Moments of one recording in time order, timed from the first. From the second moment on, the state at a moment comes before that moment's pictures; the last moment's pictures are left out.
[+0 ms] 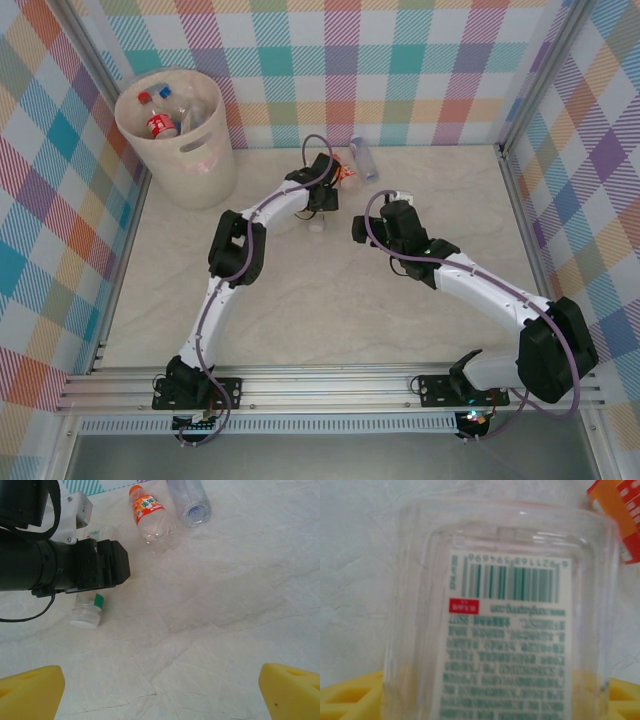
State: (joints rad) left arm -0.53 2.50 2.16 -0.71 -0.21 -0.50; right arm 0.61 1.32 0.89 -0.21 0.28 0.52
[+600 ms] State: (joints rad) left arm -0.52 2.19 1.84 -0.59 -0.21 -0.50; right arm 0.62 1.30 0.87 -0.05 -0.03 0.33
